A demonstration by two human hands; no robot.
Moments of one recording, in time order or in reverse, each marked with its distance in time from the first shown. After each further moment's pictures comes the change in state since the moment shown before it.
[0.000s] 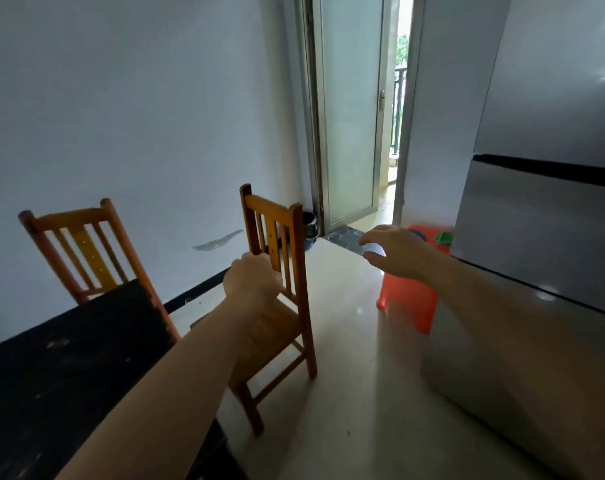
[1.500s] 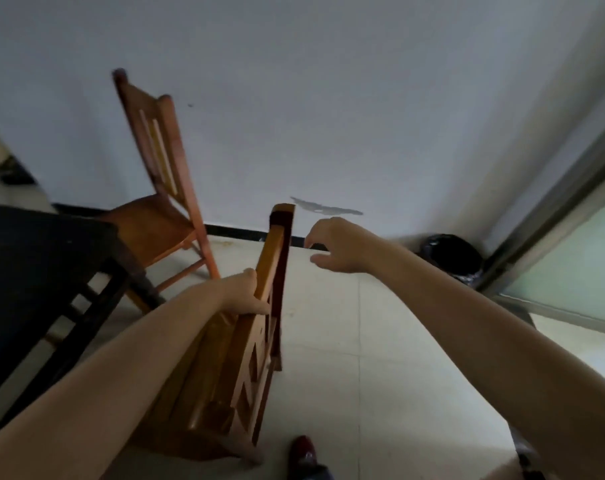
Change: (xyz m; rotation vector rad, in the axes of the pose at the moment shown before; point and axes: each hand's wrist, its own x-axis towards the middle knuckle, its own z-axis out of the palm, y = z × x) left_hand 0.589 -0.032 0.219 -0.338 -0.621 -0.906; right_hand 0.747 0.162 0.210 -0.010 -0.547 -1.010
